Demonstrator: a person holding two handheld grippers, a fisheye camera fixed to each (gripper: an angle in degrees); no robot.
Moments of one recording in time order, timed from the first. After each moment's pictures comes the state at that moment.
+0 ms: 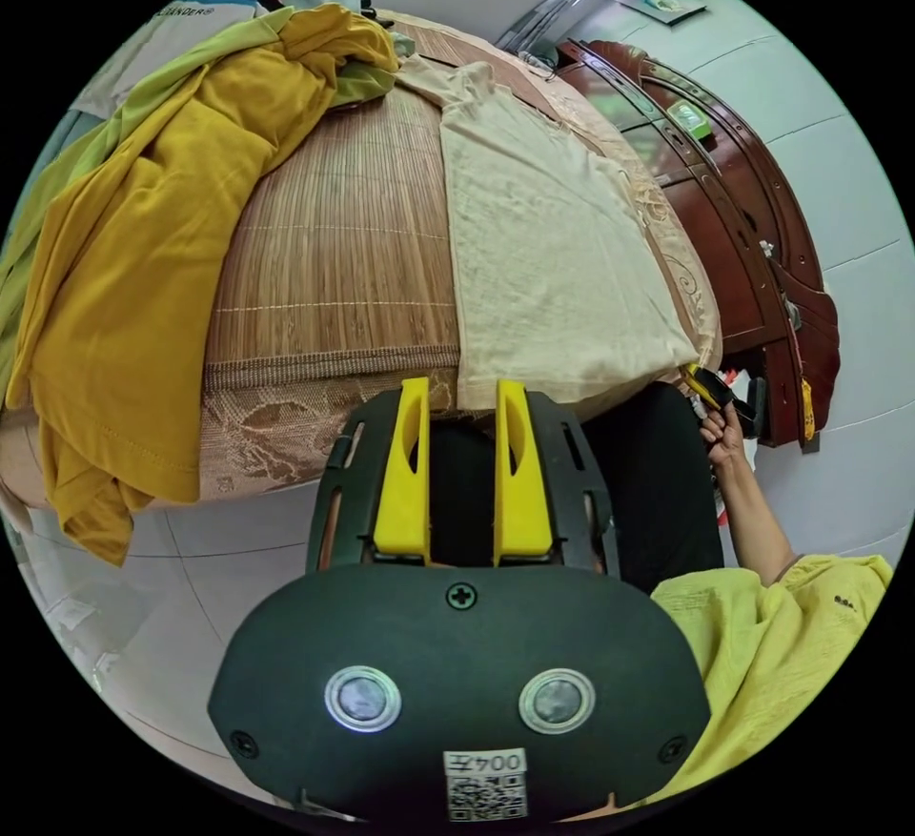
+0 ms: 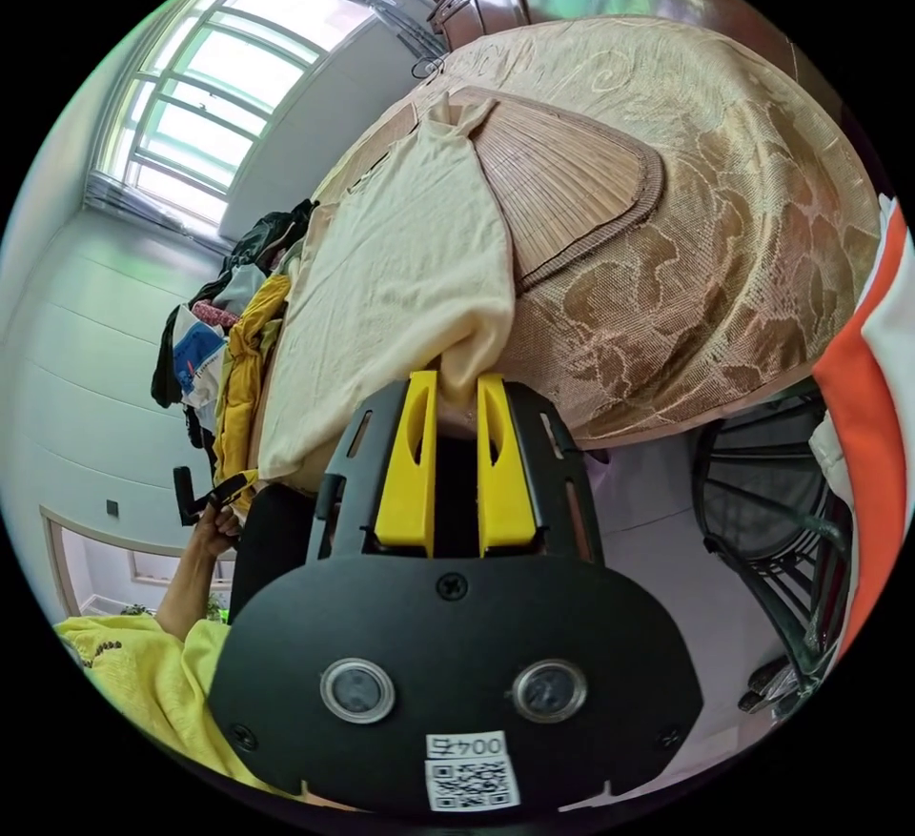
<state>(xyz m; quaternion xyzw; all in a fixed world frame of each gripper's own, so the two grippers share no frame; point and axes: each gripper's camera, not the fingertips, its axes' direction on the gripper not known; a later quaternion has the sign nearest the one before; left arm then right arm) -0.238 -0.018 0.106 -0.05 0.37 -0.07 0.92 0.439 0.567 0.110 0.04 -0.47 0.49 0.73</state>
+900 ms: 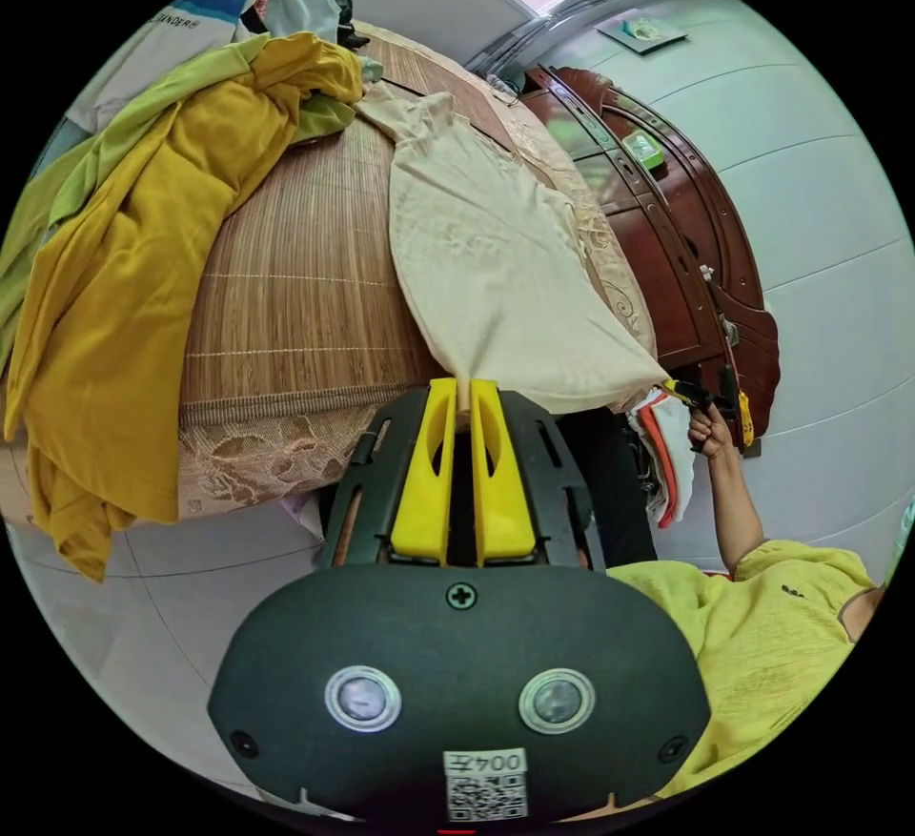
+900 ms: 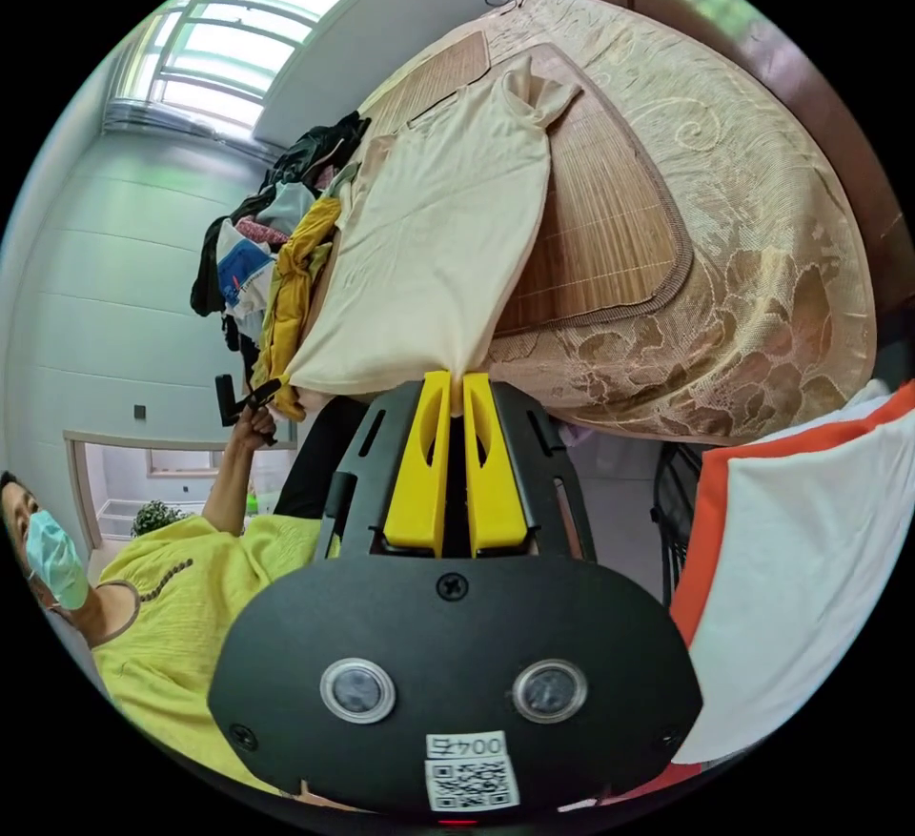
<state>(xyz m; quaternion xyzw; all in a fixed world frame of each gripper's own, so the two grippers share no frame) -0.262 -0.033 0.059 -0.02 0.45 -0.07 0.89 0.488 0.491 0.040 -0.03 -0.56 0.34 0.75</state>
